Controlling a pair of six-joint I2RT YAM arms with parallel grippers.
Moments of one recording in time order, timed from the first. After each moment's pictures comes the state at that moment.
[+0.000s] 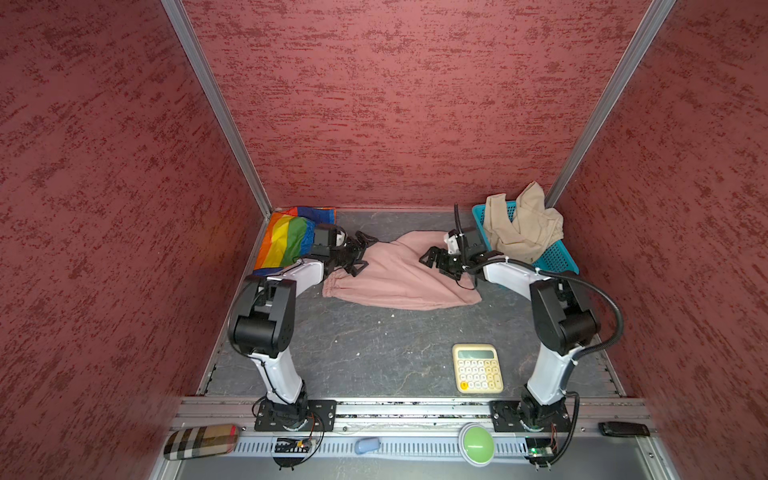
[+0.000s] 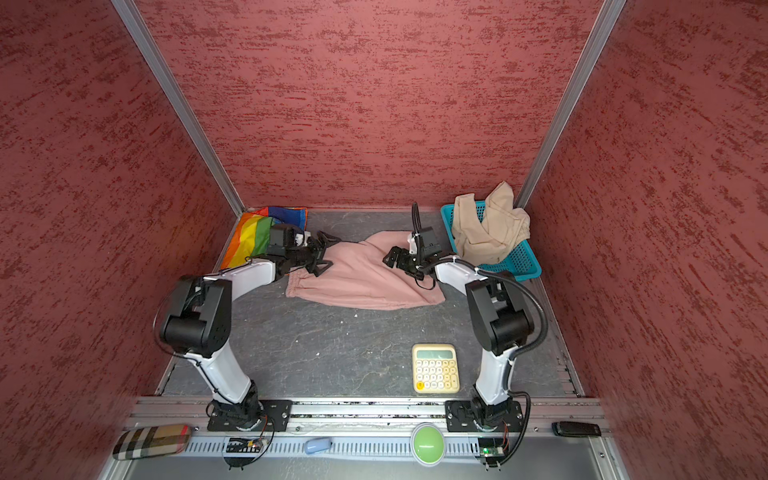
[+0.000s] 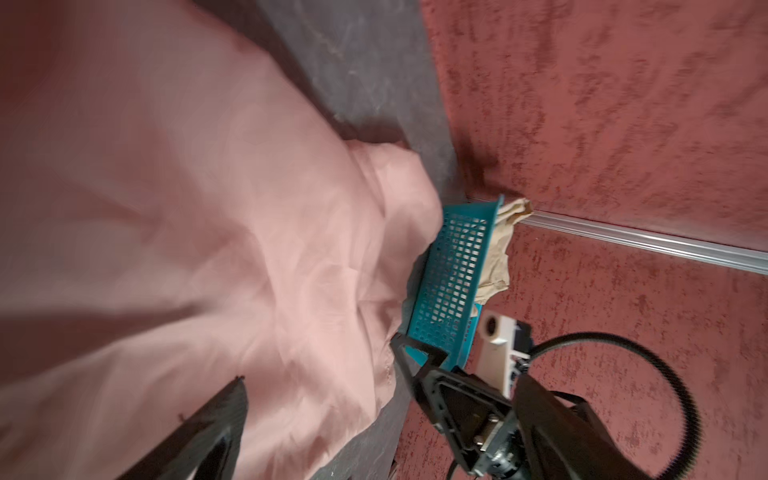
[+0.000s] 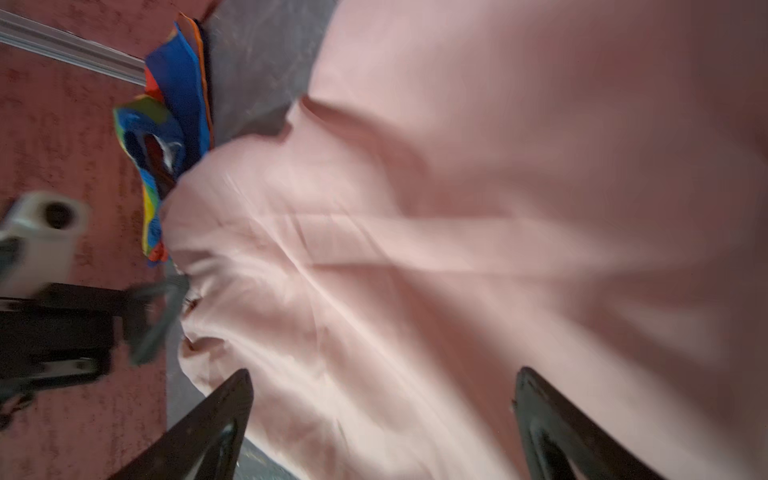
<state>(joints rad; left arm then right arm) -0.15 1.84 1.09 0.09 0.65 -1.18 0.34 1.91 1.26 -0.13 -0.46 0.69</state>
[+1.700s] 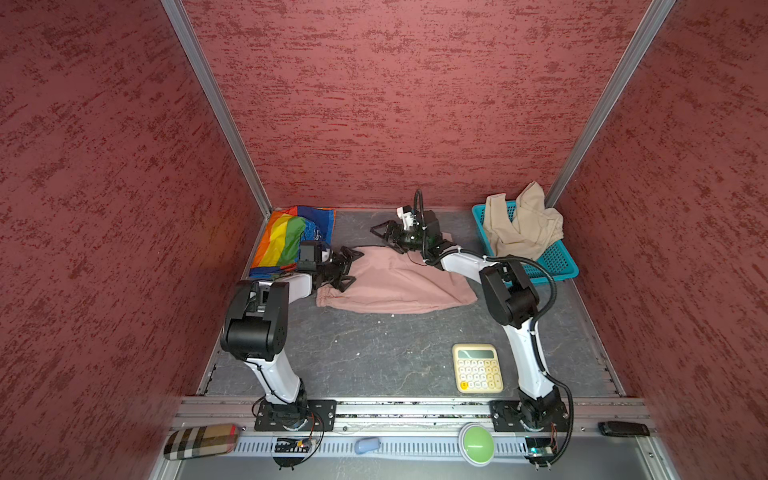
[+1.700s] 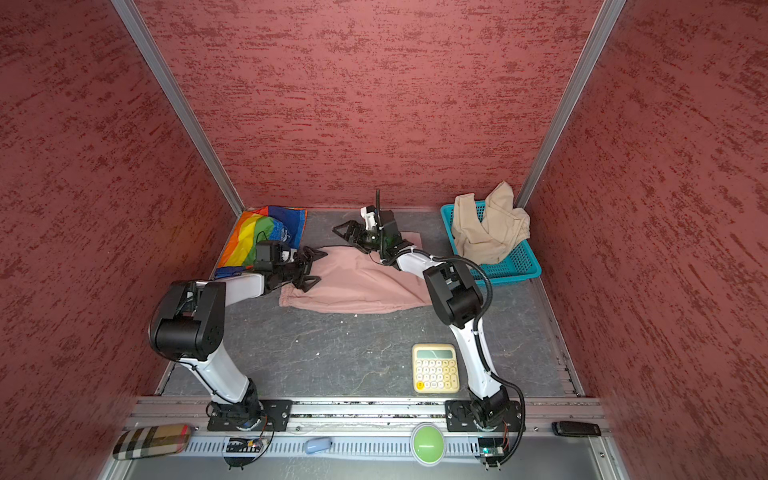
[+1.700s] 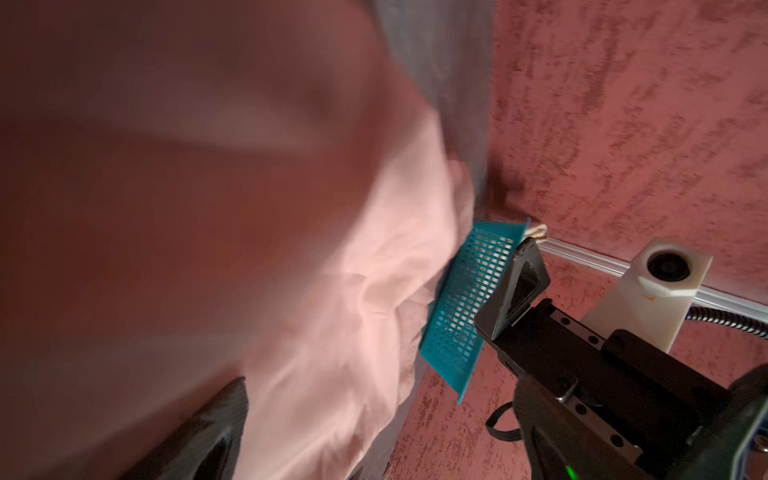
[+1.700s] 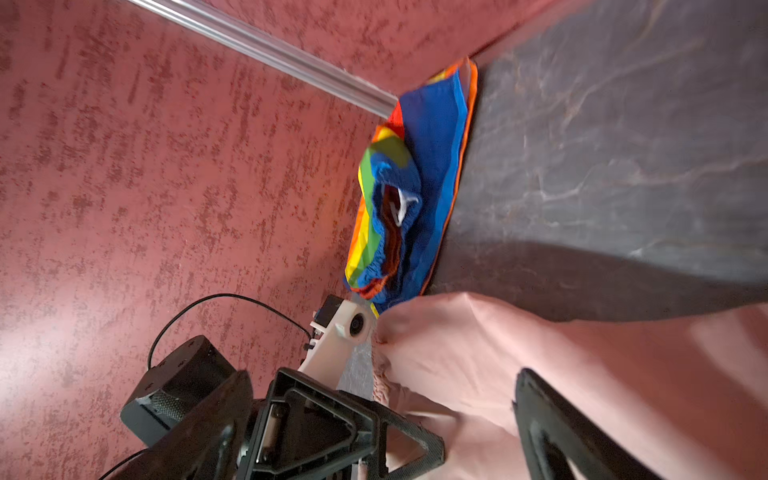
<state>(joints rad) -0.03 1.75 0.84 0.15 0.70 -1.18 0.52 2.36 1.69 0.41 -0.64 1.07</state>
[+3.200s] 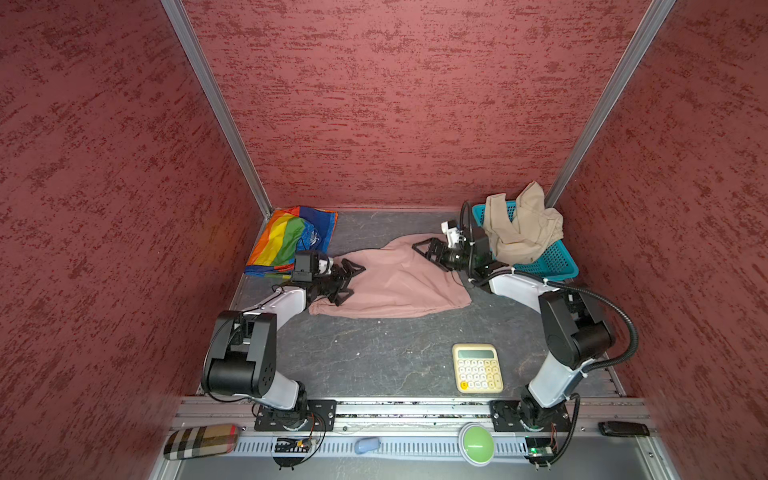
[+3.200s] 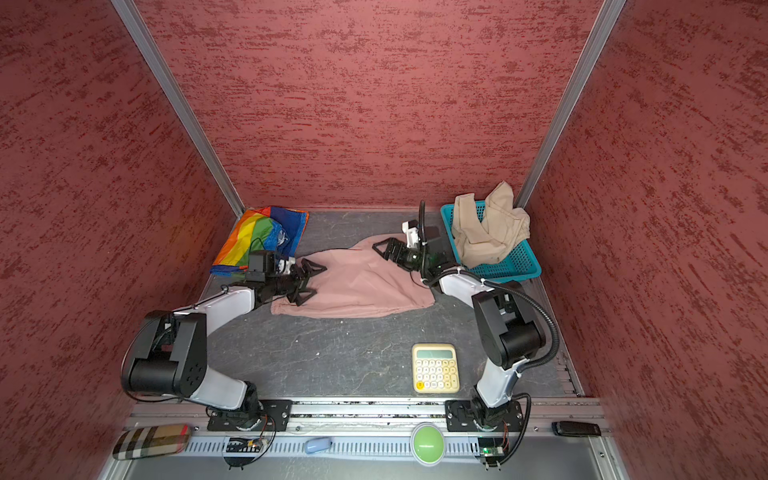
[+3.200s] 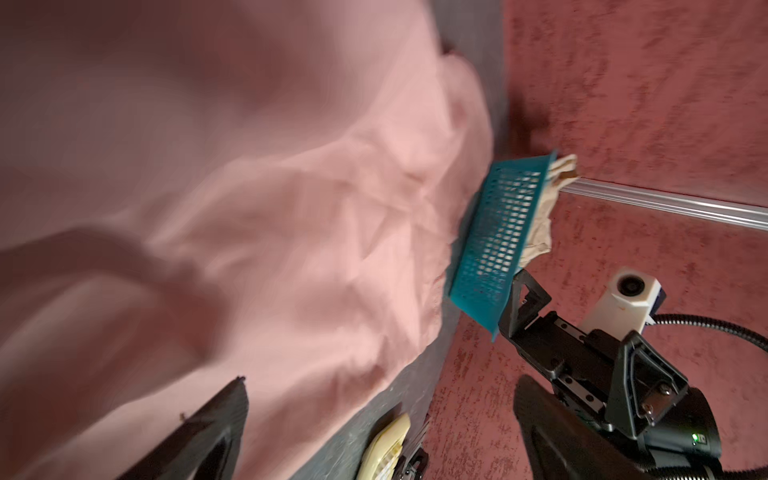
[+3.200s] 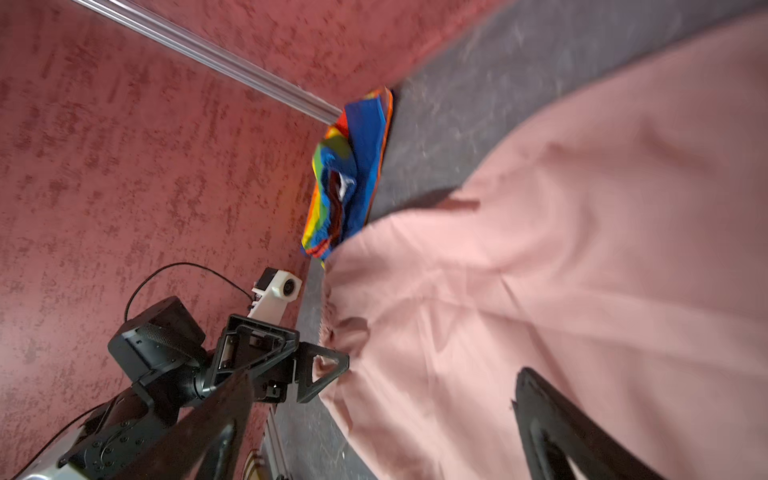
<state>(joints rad) -0.05 1.52 0.70 -0.05 0.72 -1.02 0.37 1.75 0.97 0.34 -0.61 0.87</state>
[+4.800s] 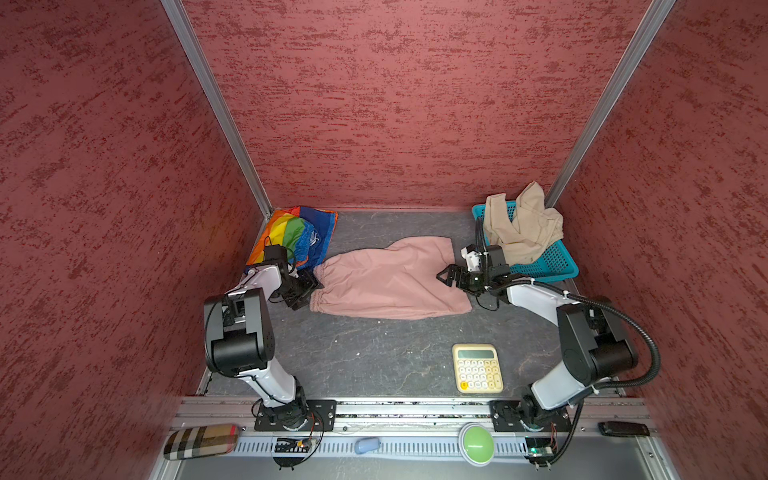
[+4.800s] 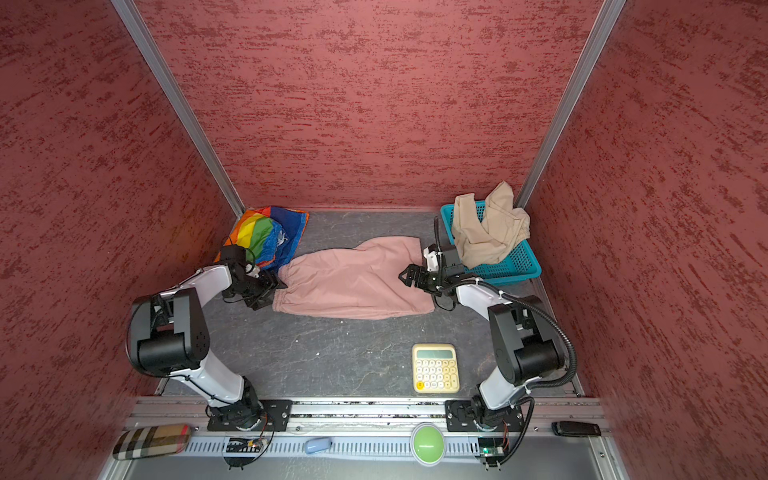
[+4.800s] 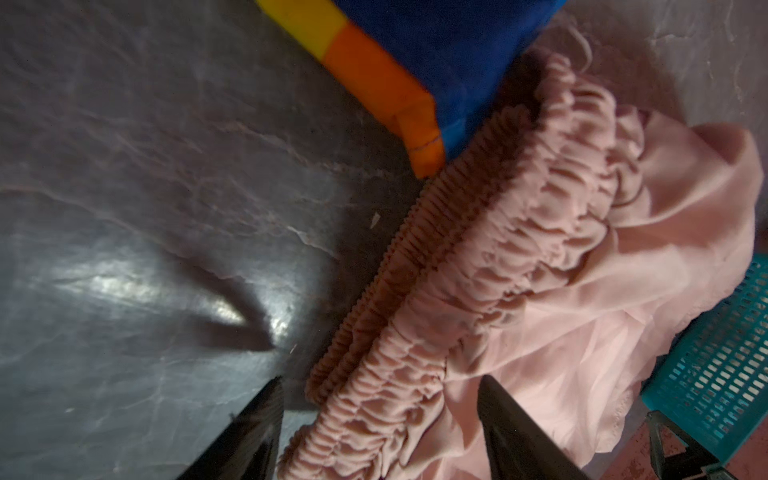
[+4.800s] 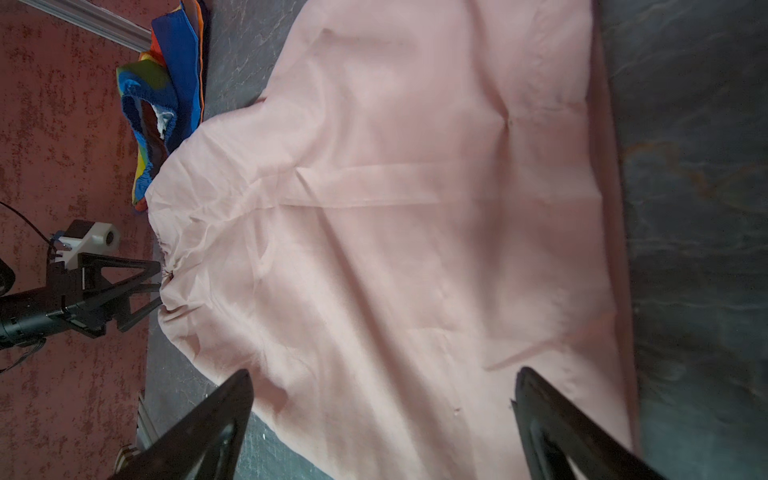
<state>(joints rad) 0.20 1.70 1.03 -0.66 0.38 -0.49 0.23 1.62 0.87 -0.07 -0.50 0.55</state>
